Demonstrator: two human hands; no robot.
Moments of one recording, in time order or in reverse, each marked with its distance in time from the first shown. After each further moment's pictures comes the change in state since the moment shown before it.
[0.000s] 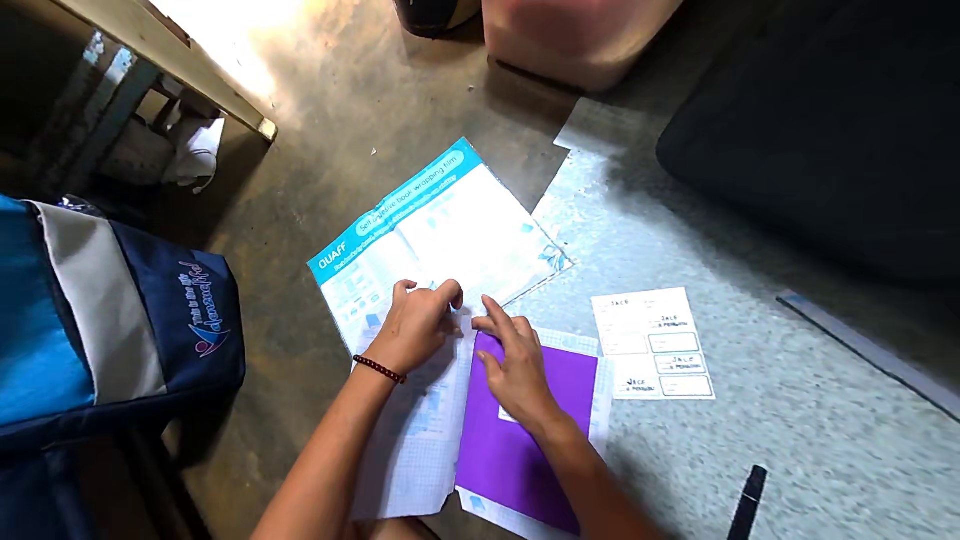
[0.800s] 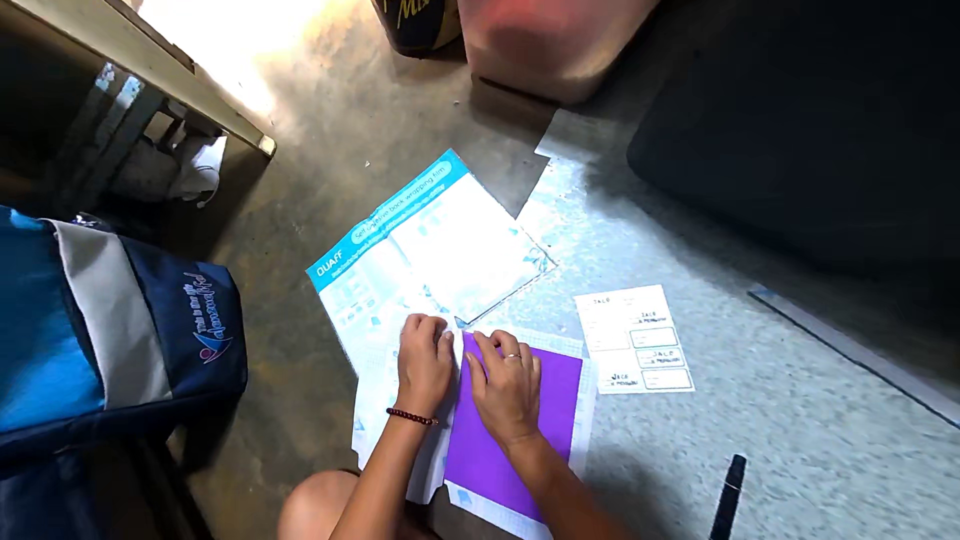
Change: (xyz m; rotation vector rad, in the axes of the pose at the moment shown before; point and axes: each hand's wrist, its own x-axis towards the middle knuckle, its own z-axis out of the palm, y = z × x) left_hand -0.022 0.013 0.080 -0.193 0.480 -0.321; right_hand -0.030 0.001 0.023 -0.398 0.266 -0.033
